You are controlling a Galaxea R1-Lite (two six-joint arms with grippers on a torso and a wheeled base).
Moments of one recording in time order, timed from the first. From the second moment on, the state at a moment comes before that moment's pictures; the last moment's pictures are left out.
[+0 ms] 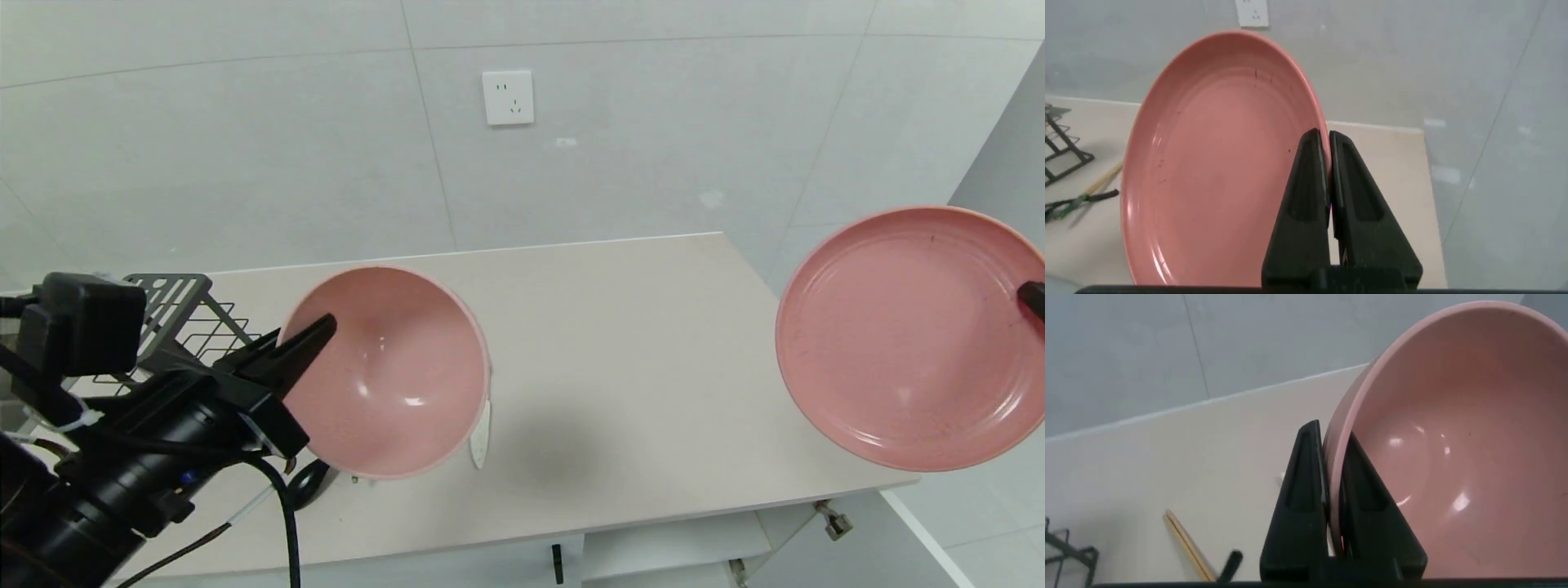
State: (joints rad) left arm -0.42 1.36 -0.25 -1.25 0.05 0.00; right arm 0.03 1.05 -0.22 -1.16 0.33 0.07
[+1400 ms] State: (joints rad) left arm -0.65 1.66 -0.28 -1.57 0.05 0.17; right arm 0.12 1.31 -0.10 -1.51 0.33 -0.17
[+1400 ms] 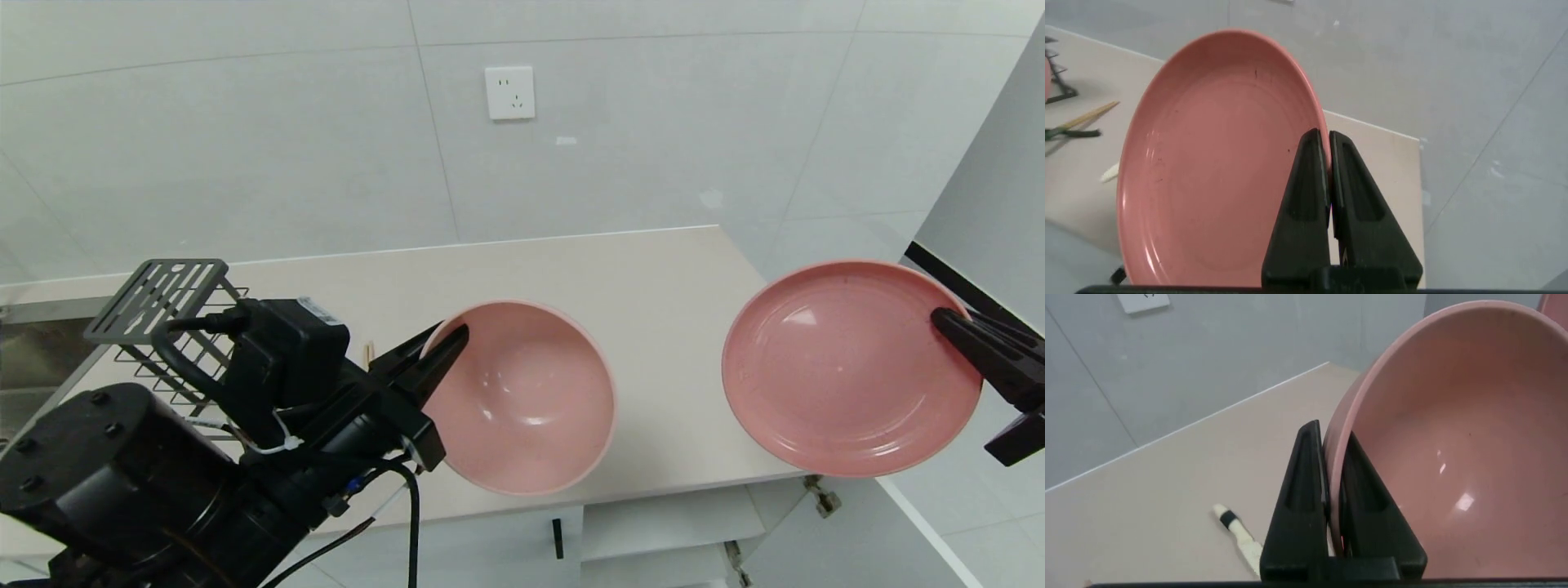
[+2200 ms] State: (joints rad) left arm -0.65 1.65 -0.24 -1.57 0.05 0.17; right arm 0.12 1.32 -0.10 -1.52 0.33 -0.17
